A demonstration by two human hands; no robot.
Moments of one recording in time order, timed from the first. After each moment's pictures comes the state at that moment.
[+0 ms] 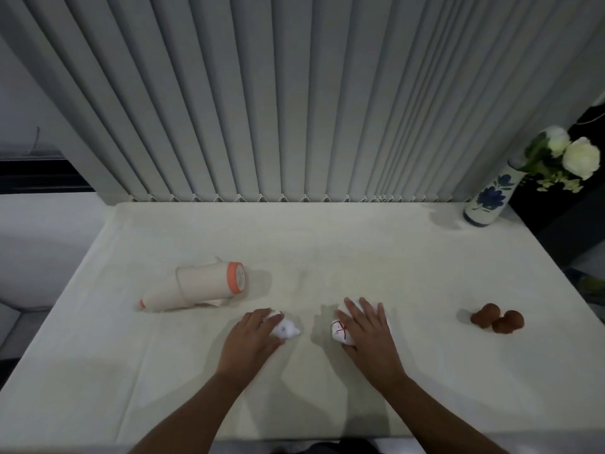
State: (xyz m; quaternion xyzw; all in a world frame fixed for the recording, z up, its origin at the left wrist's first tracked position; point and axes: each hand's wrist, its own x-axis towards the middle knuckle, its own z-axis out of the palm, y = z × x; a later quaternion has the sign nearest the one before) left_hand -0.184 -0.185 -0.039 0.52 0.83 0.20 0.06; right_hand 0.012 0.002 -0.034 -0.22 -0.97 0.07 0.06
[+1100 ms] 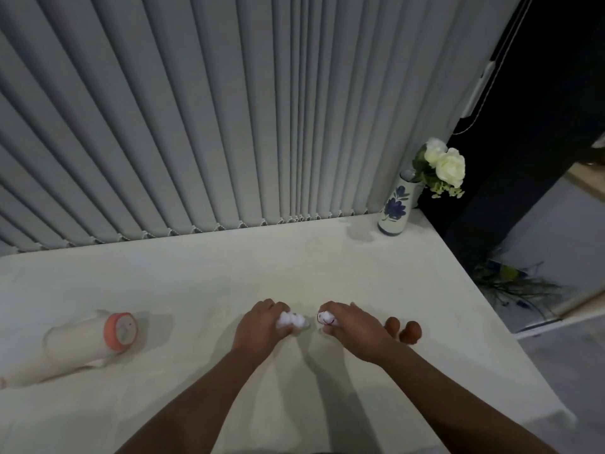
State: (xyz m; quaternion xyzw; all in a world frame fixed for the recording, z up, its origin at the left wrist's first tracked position) left_hand -0.085 0.030 0.003 0.51 0.81 0.25 0.16; right_hand 0.098 0.153 0.044 -0.29 -0.90 0.31 -0.01
